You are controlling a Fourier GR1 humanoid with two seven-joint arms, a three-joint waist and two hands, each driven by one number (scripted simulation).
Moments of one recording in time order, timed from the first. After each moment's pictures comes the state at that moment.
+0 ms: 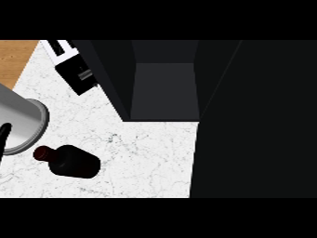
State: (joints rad) left arm 0.18 0.12 -0.10 -2.45 0.09 0.30 0.49; right arm 0.01 -0.14 0.13 -2.47 -0.11 0.04 0.53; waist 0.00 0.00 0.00
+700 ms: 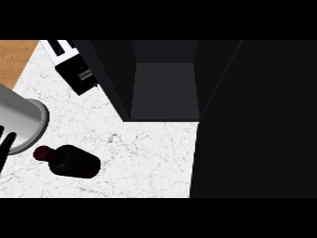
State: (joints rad) left arm 0.31 0.09 0.11 -2.29 0.39 0.05 0.35; right arm -0.01 -0.13 0.13 -2.49 -0.11 0.04 0.58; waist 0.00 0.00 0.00
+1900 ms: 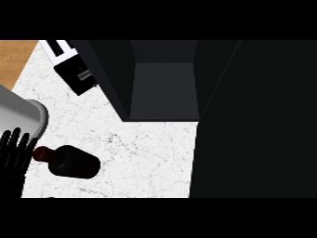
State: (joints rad) left arm 0.29 0.06 0.22 -1.80 0.35 -0.18 -0.03; right arm -0.04 -0.11 0.11 -2.50 -0.10 0.06 0.62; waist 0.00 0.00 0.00
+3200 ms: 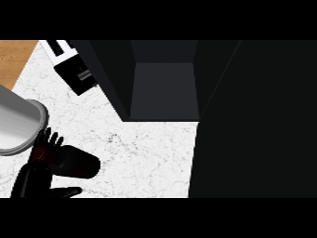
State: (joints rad) left arm 0.17 0.04 0.21 -1.41 0.27 -0.26 -0.27; right arm -0.09 -0.09 0.08 -2.49 -0.09 0.08 0.65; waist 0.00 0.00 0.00
